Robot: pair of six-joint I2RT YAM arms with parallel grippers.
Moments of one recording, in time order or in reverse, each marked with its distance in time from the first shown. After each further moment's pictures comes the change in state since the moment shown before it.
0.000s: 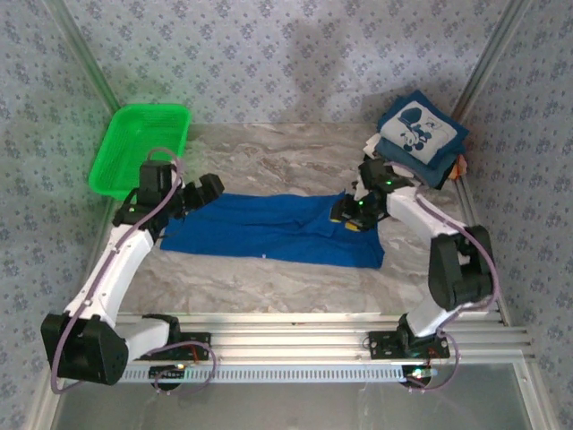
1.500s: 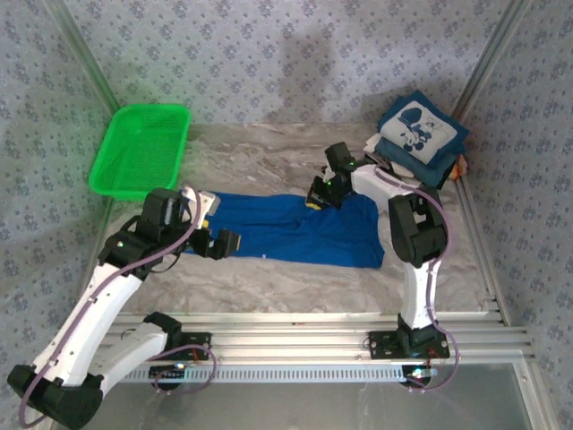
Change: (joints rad) left arm -0.270 -0.271 -0.031 -0.356 0.021 0.510; right arm 0.087 0.407 0.387 0.093 -0.086 0.126
